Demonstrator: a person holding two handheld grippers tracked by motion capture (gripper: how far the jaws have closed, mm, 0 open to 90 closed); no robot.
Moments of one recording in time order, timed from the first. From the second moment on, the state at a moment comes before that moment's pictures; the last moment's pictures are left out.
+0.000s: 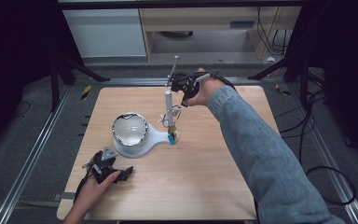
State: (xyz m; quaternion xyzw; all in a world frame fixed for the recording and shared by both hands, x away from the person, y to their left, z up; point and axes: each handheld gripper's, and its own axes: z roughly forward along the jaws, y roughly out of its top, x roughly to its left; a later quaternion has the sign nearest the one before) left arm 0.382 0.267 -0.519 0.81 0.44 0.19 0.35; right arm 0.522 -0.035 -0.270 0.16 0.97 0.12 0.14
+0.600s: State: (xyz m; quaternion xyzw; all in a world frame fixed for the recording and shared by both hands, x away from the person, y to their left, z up) left arm 0.382 0.267 -0.519 0.81 0.44 0.19 0.35; right arm 0.523 -0.053 -0.276 0.19 0.96 0.13 0.16
